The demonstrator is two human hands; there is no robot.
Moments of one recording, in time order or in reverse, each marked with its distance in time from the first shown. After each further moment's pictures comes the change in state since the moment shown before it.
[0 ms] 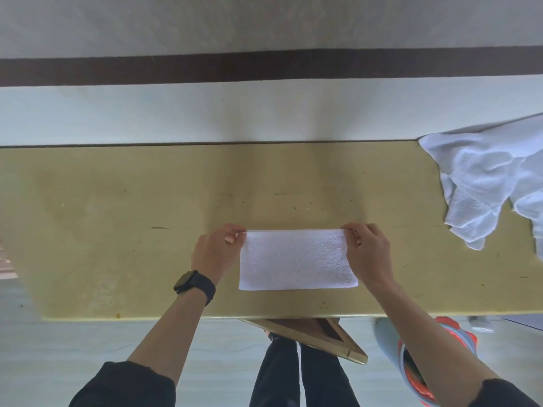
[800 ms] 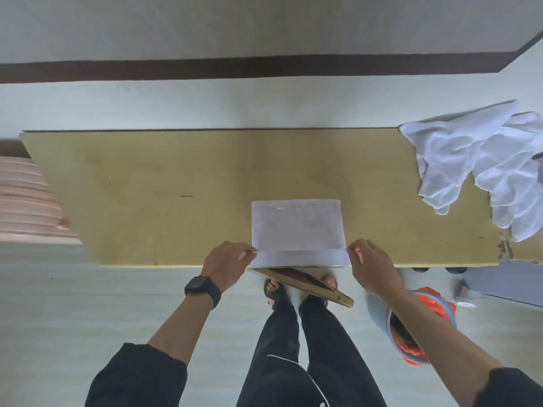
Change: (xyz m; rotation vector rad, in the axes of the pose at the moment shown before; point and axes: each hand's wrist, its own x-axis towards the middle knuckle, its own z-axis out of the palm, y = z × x) left_hand -0.122 -0.027 -0.027 0.279 -0.187 0.273; right_hand -0.114 0.006 -0.064 -0.285 -0.341 -0.066
